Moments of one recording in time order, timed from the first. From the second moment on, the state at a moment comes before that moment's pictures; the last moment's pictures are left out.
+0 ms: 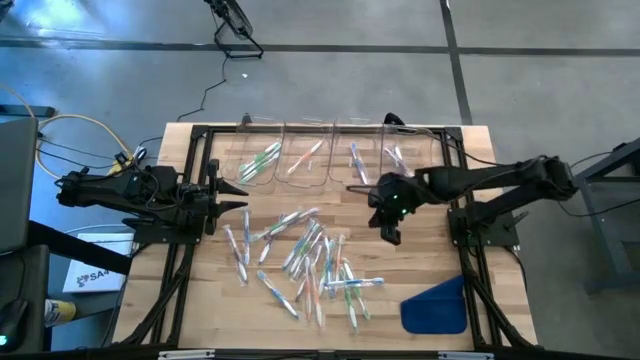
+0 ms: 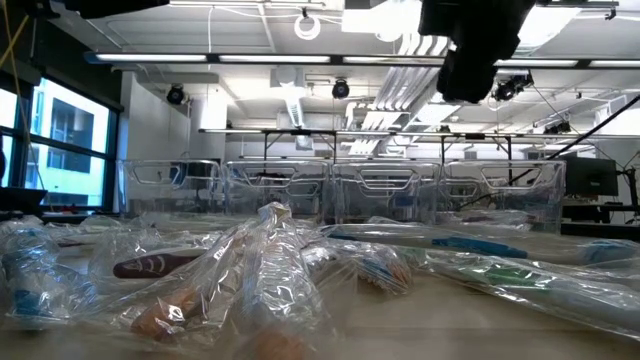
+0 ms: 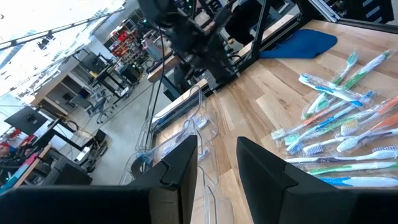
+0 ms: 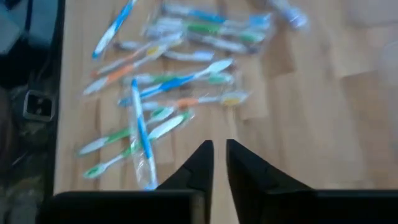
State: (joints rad) left arm -0.12 0.38 0.58 -0.31 -0.15 0.65; right arm 0.01 1.28 0.98 -0.62 -0.22 0.29
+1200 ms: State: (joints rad) left arm -0.12 0.38 0.58 -0.30 -0.15 0.62; right arm 0.36 1.63 0.98 -0.48 -0.18 0.45
